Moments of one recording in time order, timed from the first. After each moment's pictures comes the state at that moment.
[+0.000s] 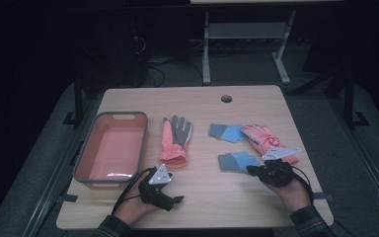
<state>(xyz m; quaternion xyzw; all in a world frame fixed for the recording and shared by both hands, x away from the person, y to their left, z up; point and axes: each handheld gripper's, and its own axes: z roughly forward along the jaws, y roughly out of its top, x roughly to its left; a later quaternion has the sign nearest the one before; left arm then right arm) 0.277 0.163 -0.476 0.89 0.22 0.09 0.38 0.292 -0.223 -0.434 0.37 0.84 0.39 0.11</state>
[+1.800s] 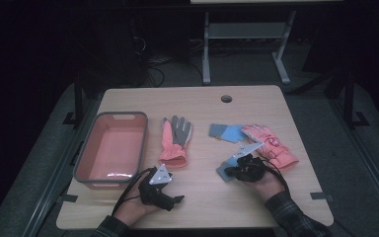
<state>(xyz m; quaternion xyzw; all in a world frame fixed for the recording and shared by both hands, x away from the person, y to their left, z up) 0.276 0.161 -0.477 0.89 0.23 0.10 0.38 0.321 -0.163 -0.454 0.31 0.88 0.35 0.05</state>
